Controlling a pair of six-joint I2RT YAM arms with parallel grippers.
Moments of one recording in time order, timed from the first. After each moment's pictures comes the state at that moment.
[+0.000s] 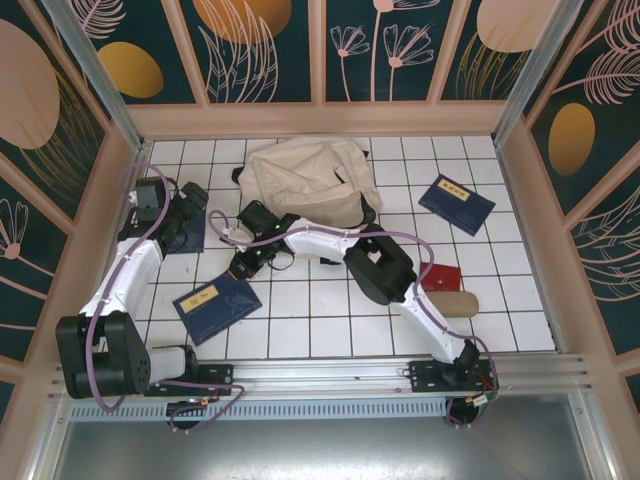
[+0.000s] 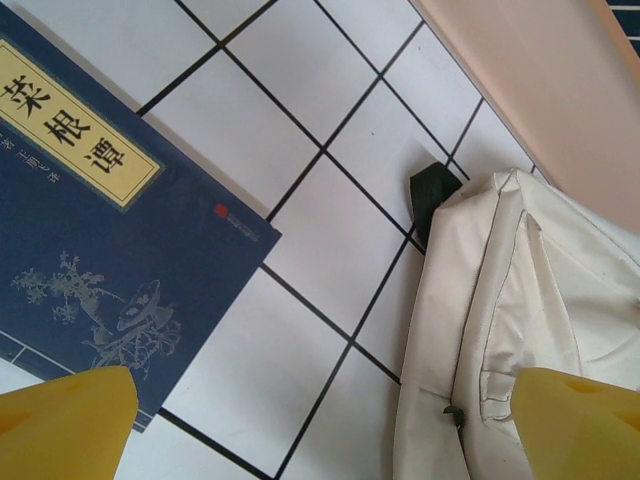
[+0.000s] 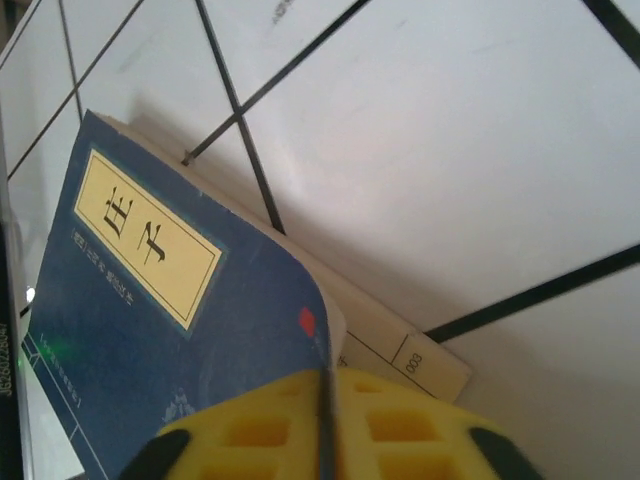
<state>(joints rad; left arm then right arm) 0.06 1.28 0.89 -0.32 0.03 -0.79 0.99 2.42 1.91 -0.46 -0.58 0.12</state>
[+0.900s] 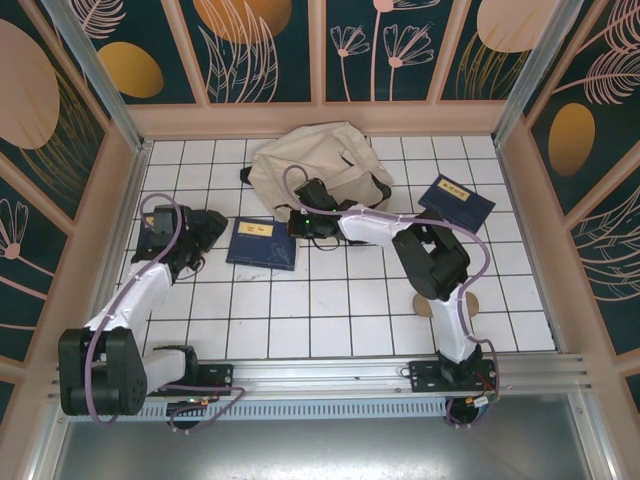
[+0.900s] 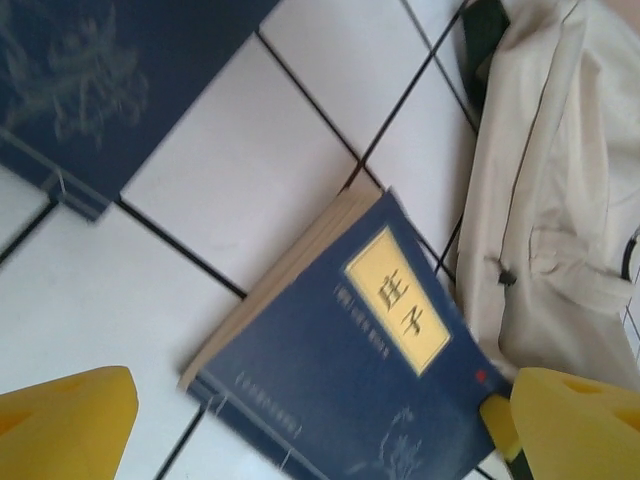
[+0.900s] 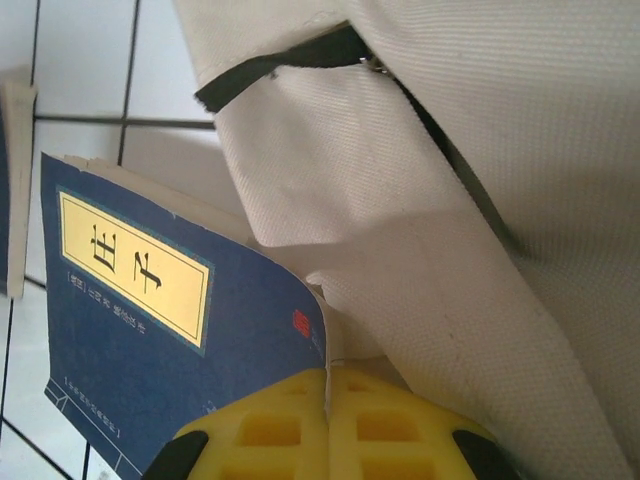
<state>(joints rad) -0.03 1.19 0.64 -0.28 0.20 -0.96 0.76 2.09 1.44 -0.23 -0.15 0.71</state>
